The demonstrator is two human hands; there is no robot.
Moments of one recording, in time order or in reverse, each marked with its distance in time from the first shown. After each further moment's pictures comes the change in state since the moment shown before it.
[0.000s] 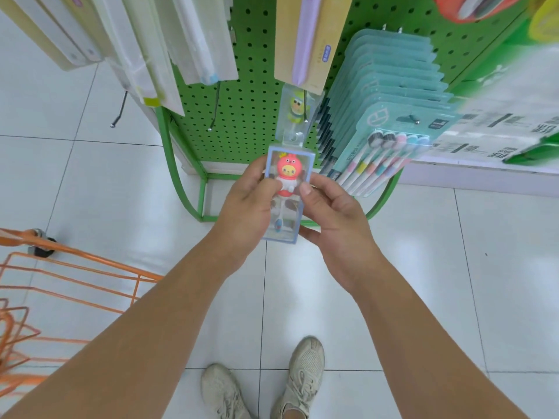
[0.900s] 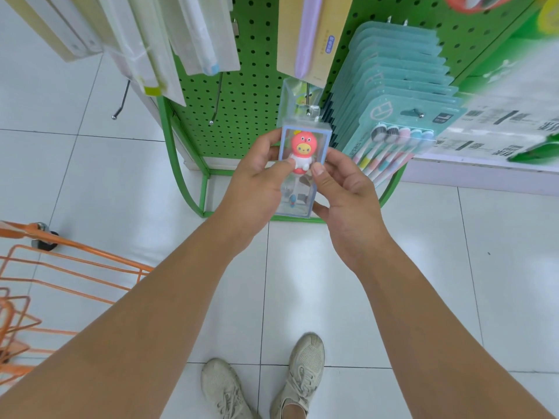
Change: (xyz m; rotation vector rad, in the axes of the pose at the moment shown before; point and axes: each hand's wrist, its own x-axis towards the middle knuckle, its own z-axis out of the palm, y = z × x) left_hand 0.019 0.001 0.004 0.015 -0.015 0.058; right_hand 0.015 -0.009 -0.002 -0.073 0.054 -0.124
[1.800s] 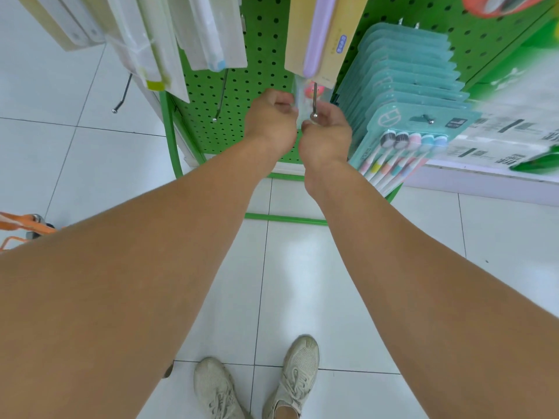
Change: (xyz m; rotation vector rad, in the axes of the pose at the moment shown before) left_hand 0.101 0.017 0.013 0.280 0.262 -0.040; right_hand 0.102 -0.008 0.051 -0.111 0.342 -0.021
